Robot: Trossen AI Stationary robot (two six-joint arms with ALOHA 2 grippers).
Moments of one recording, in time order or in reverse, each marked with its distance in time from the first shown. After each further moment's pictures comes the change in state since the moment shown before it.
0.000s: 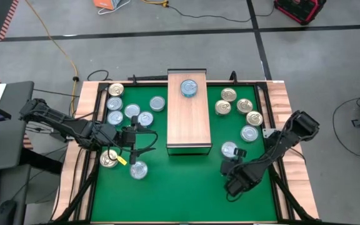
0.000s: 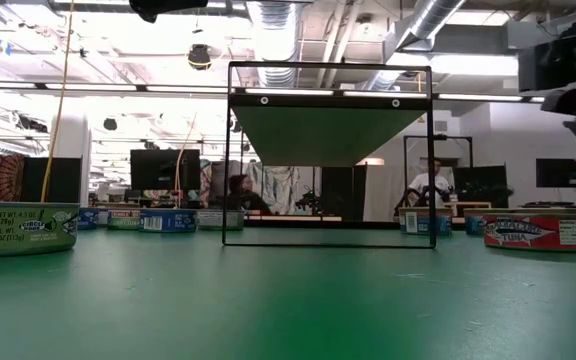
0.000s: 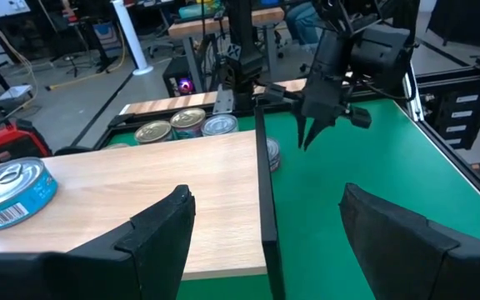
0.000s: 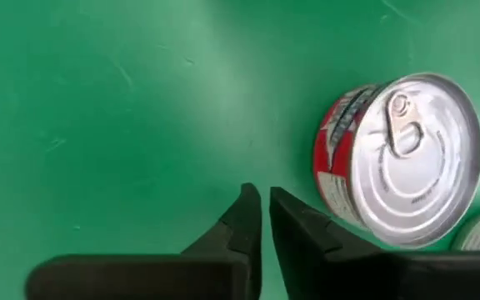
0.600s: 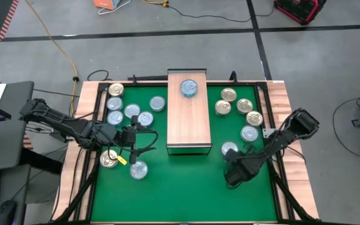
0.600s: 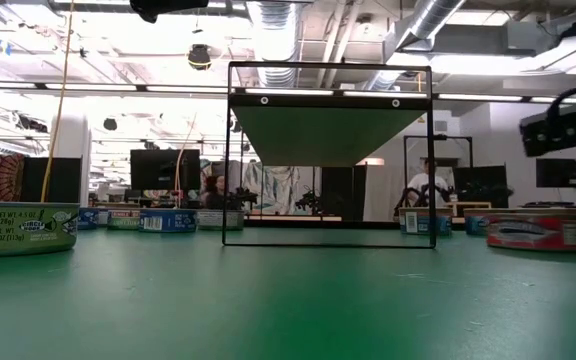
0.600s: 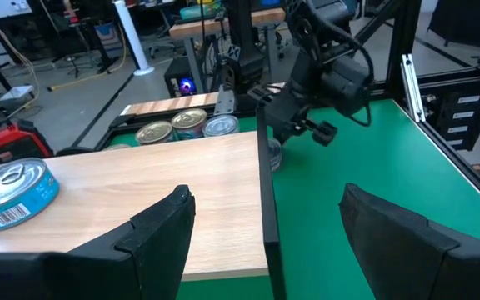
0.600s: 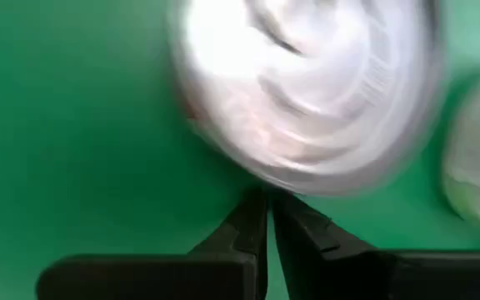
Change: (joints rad) left arm 0.006 0.000 0.000 0.002 0.001 0.002; right arm -0.063 -0.015 -0.168 0.053 -0.073 0.312
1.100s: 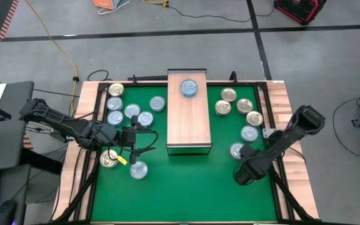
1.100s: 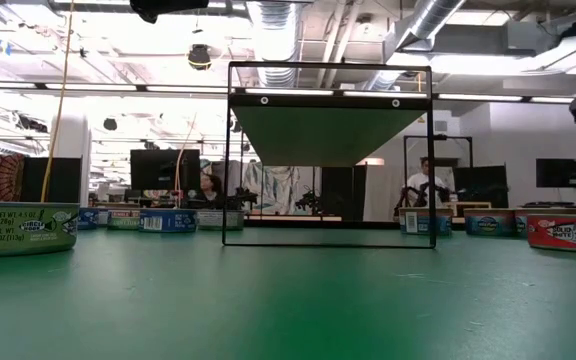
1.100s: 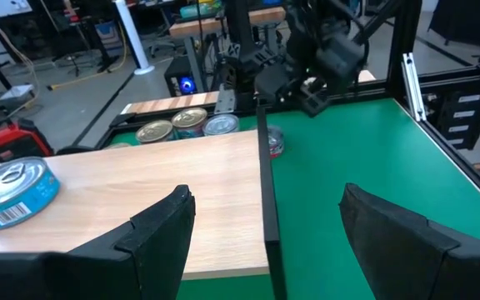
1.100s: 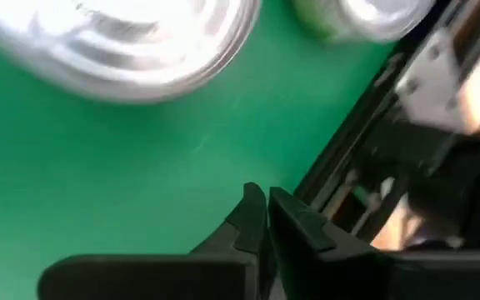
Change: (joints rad) left arm 0.000 0.000 0.000 -0.002 0.000 -0.002; right arm 0.063 -0.093 0.015 -0.424 -0.262 0.282
